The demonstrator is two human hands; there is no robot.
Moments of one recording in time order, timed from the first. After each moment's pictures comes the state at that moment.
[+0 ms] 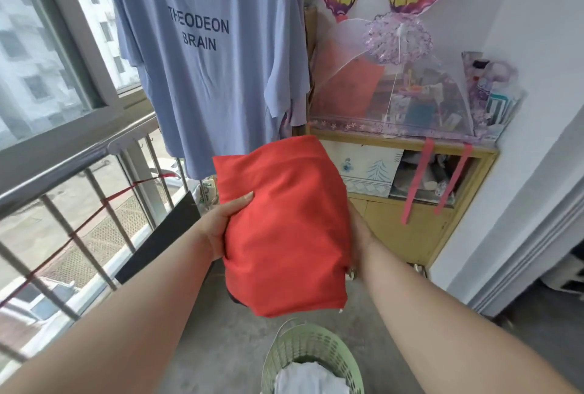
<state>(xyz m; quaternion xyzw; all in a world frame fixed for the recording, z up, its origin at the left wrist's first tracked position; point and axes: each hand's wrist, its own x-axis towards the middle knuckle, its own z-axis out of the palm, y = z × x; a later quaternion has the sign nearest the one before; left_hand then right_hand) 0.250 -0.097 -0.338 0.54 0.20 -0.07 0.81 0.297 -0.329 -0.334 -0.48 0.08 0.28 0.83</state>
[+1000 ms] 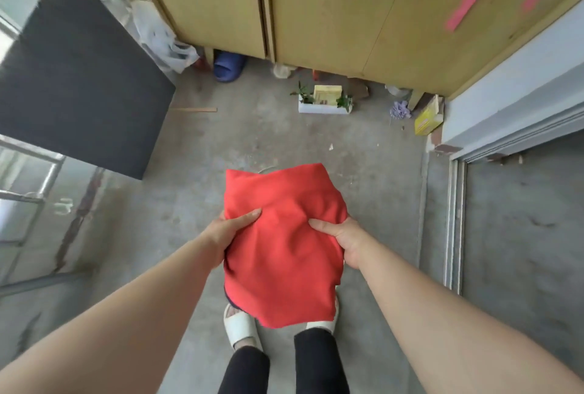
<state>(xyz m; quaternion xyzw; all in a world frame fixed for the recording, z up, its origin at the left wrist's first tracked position) 0.247 -0.175 -0.757 0.54 0.44 -0.27 0.66 0.297 -0.408 -0.779 -0.57 0.31 0.42 0.63</state>
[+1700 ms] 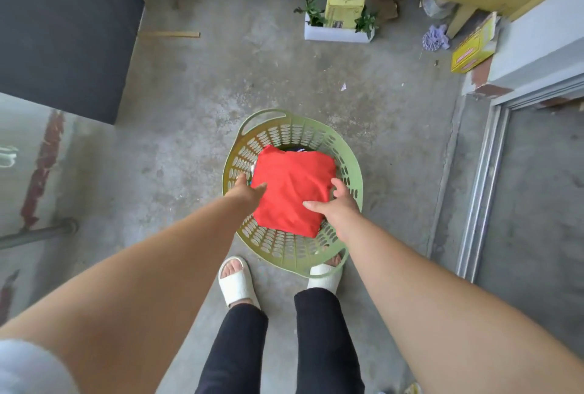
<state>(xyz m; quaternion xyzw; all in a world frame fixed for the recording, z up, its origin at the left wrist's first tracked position) 0.274 -0.210 -0.918 0.72 0.41 -0.40 0.39 0.289 -0.402 -0.945 -0.73 0.29 0.43 0.45</state>
